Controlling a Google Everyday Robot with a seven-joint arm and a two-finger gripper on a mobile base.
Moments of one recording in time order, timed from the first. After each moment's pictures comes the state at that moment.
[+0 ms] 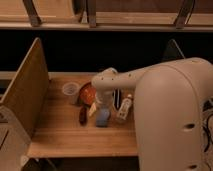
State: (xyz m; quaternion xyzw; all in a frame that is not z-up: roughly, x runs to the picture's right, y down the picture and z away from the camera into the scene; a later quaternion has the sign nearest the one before) arm -0.018 0.143 0.824 -0.32 0.19 0.56 0.74
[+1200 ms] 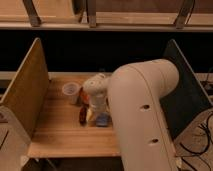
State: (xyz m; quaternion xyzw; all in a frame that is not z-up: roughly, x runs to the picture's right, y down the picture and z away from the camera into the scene) arm -0.037 0.180 0.864 -0.34 0.26 0.53 0.74
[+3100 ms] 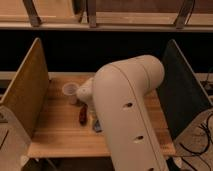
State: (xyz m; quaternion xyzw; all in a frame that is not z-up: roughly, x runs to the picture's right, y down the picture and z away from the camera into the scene) arm -0.013 0.196 0.866 -0.27 0.33 0.47 0.77
